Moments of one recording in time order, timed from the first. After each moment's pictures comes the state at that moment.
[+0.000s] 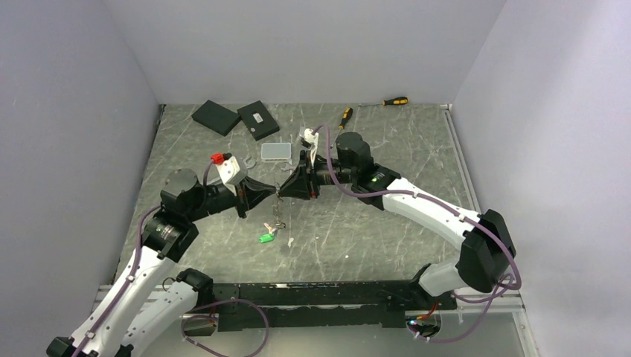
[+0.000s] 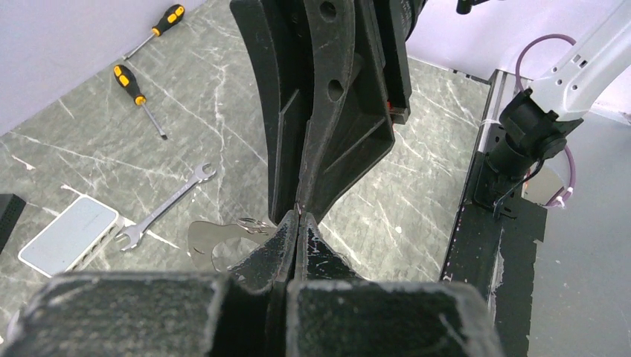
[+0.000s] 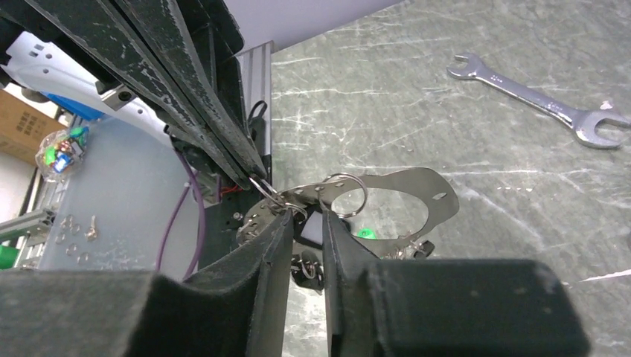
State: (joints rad) left arm -0.44 0.69 0.77 -0.17 0.66 -0.01; right arm 0.77 1.42 1.09 0.11 -0.77 0.21
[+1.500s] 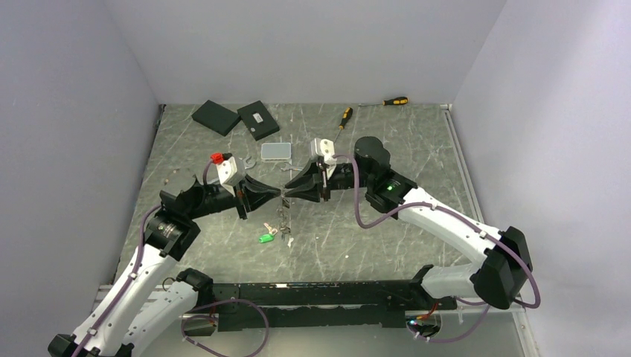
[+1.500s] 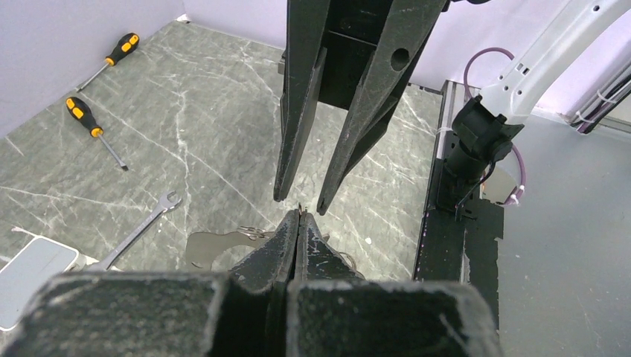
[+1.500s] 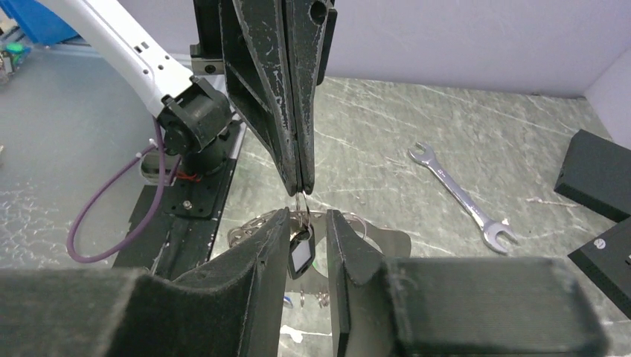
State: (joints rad) left arm -0.44 0.70 0.76 -0.06 0.79 -0.07; right arm 0.77 1.27 1.01 0.20 -0.87 -0.12
